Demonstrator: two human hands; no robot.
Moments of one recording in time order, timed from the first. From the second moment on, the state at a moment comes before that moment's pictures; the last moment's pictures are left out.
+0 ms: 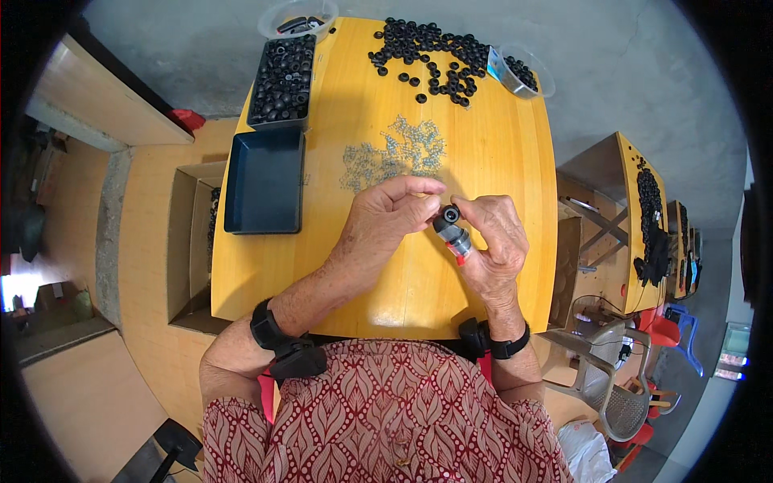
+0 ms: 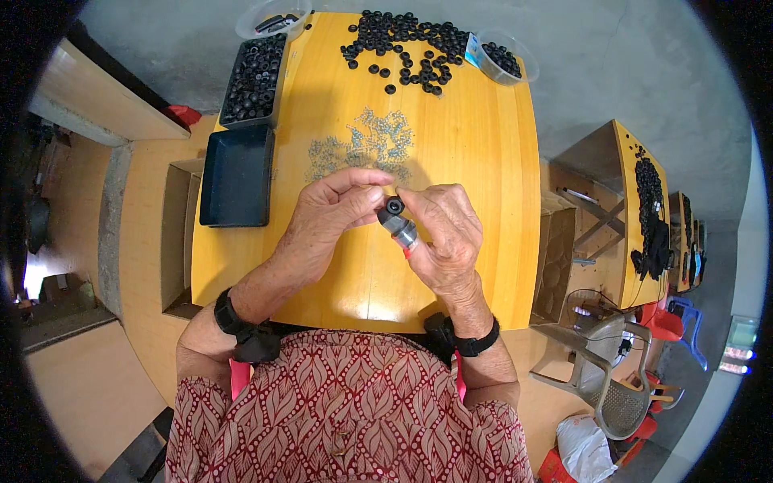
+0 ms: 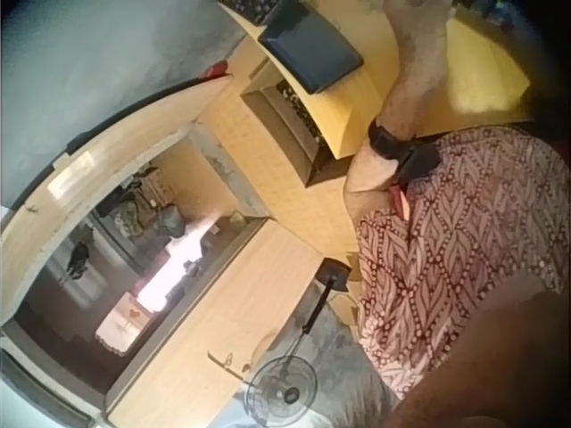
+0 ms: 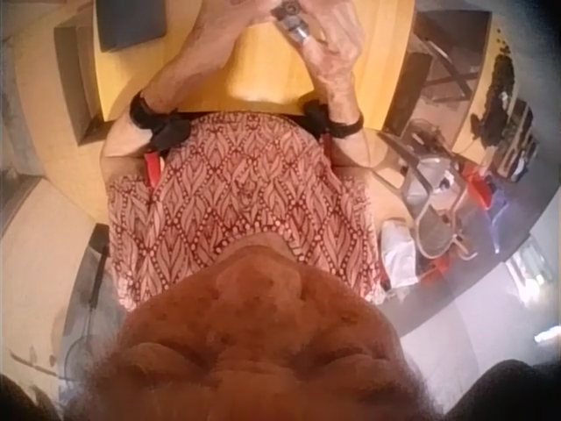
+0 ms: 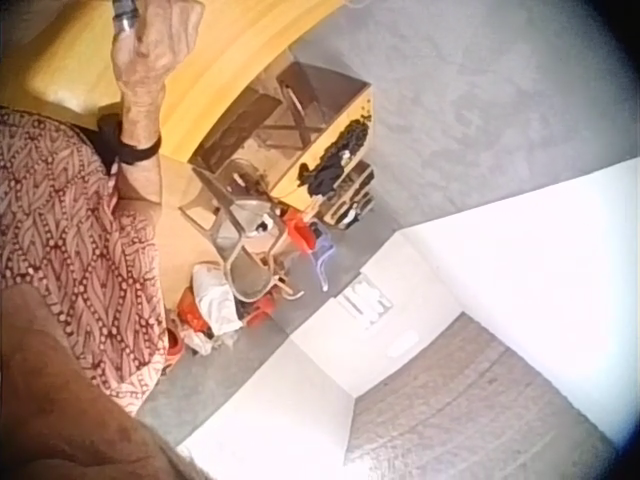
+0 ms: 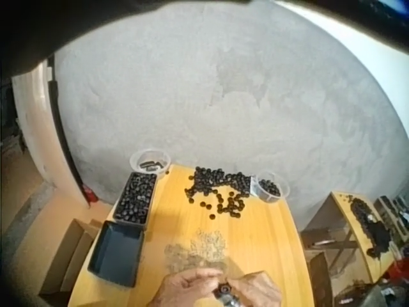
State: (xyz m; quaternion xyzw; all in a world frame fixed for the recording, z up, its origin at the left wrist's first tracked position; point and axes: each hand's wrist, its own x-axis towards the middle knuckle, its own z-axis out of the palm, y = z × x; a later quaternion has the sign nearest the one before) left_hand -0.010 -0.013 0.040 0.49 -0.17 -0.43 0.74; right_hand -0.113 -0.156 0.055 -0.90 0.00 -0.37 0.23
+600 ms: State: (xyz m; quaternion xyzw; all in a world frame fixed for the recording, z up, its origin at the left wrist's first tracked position) left_hand -0.008 0.002 0.036 0.48 -0.18 -0.33 0.79; right_hand -0.099 -0.145 0.063 -0.92 -0.08 -0.32 0.20
